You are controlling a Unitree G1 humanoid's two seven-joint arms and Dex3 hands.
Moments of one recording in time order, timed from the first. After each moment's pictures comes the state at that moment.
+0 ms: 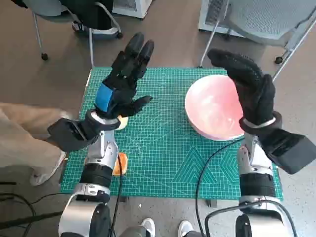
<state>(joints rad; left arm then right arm) -0.79 0.06 0.21 0.79 -0.37 -0.72 -0.74 -0.78 -0.15 -0.16 0.69 0.31 -0.83 0.60</state>
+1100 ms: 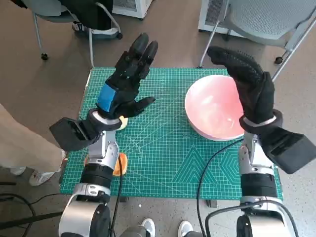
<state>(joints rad) -0.79 0.06 0.20 0.79 -0.37 -0.71 -0.74 -0.78 -0.18 -0.15 0.67 0.31 -0.82 0.58</state>
